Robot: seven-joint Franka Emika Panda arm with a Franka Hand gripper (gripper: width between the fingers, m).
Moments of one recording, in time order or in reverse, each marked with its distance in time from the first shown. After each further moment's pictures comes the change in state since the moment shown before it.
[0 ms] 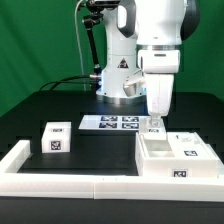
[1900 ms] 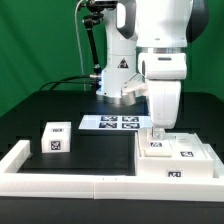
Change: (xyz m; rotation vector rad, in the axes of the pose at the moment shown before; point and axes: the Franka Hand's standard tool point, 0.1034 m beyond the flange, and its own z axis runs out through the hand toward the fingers) arm 0.000 0.079 -0.001 0.003 -0.010 -0.048
